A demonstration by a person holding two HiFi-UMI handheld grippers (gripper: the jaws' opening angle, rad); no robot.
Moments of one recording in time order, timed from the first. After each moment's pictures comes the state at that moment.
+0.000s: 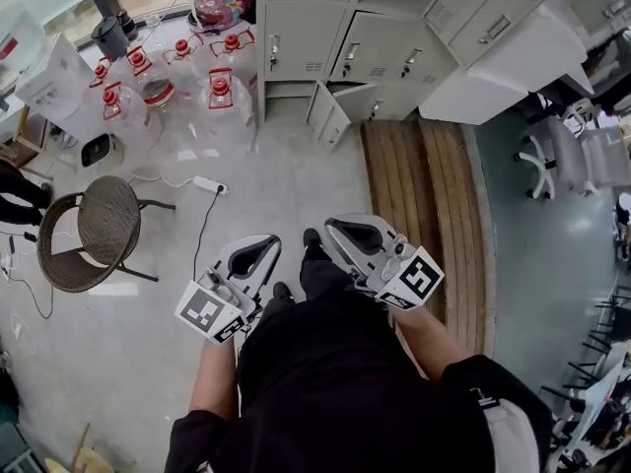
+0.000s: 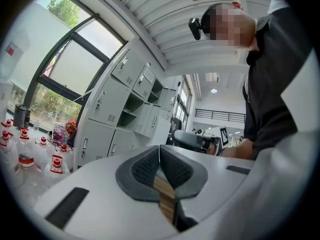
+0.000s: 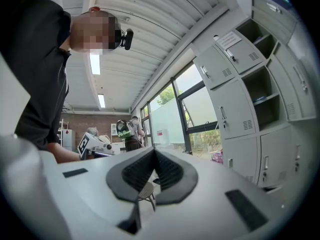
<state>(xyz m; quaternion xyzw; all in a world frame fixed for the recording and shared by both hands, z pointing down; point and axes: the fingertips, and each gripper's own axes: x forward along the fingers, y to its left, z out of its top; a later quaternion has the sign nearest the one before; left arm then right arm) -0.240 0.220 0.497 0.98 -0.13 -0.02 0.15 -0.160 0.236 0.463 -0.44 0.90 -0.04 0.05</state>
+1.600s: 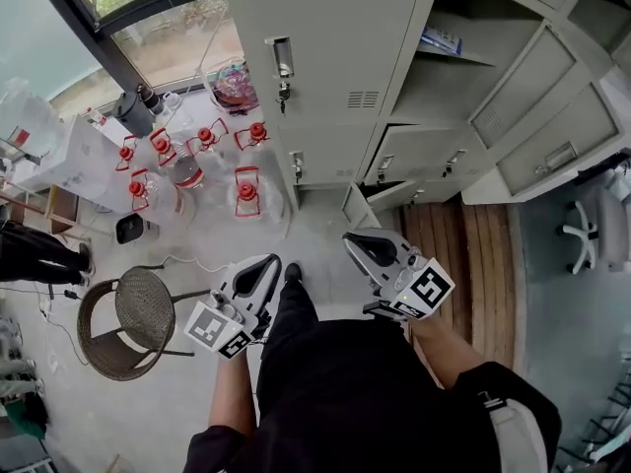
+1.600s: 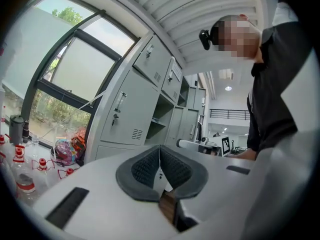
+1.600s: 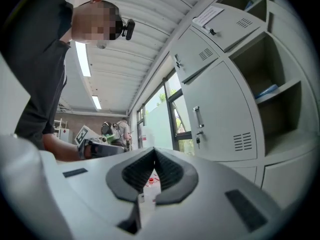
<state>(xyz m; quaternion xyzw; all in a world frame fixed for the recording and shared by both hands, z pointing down) -0.097 -0.133 0.471 0.97 -0.20 -0.03 0.14 0.024 -0.115 0.460 -0.42 0.91 -0.01 0.07</state>
